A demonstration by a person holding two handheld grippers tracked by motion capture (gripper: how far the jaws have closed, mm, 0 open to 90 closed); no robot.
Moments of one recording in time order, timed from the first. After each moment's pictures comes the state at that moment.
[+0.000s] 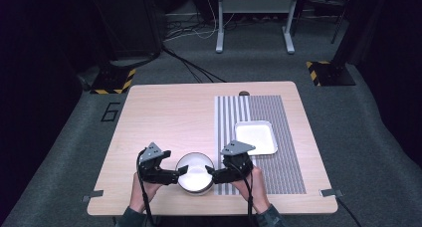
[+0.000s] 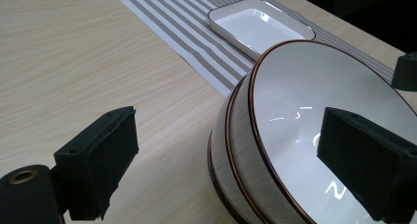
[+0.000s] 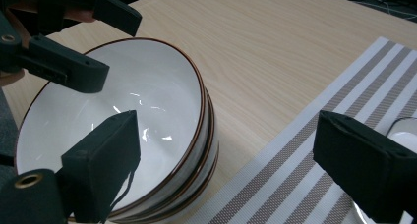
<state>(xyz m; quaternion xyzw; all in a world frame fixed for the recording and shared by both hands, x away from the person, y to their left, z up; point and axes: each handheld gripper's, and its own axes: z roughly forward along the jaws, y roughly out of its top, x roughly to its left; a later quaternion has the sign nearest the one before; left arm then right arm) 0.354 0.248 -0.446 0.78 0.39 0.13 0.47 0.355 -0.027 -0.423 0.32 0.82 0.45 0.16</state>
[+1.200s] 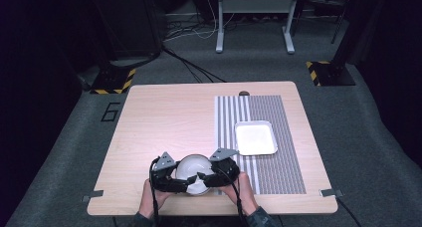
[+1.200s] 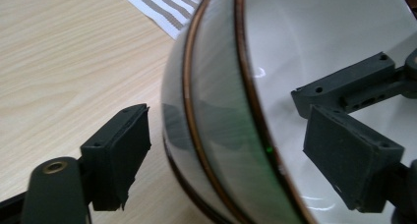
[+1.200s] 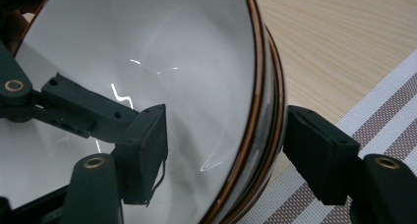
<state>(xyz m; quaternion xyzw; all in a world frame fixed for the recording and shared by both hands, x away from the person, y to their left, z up) 0.346 0.226 -0.479 0.81 0.37 0.11 0.45 0.364 0.002 -0.469 0.32 0.84 0.42 0.10</state>
